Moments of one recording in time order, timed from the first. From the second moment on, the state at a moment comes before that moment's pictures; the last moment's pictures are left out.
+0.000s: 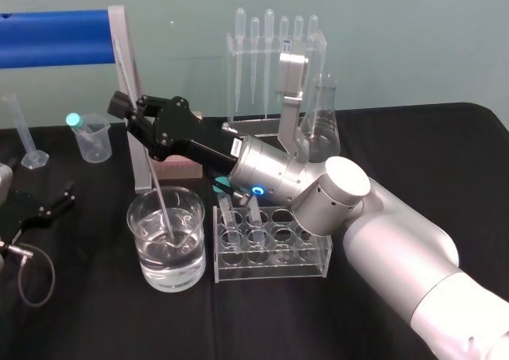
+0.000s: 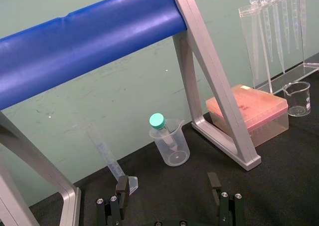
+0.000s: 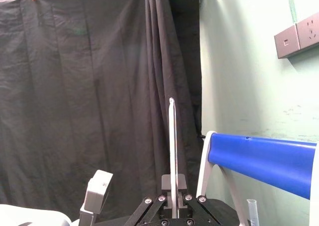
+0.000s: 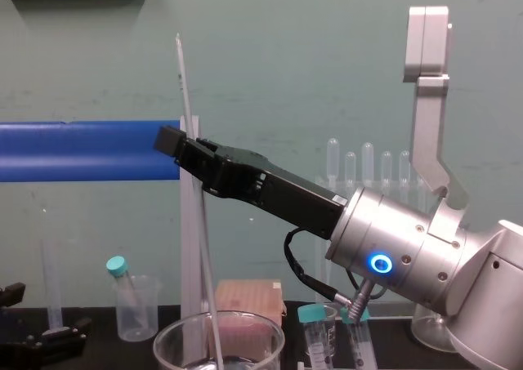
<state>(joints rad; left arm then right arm) -0.20 0.60 0.45 -1.41 -0.25 -0.12 0.03 0.63 0.10 -0.57 -0.96 0.76 -0.29 0.96</state>
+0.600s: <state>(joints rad) -0.20 0.60 0.45 -1.41 -0.25 -0.12 0.03 0.63 0.10 -0.57 -0.96 0.76 -0.29 0.96</state>
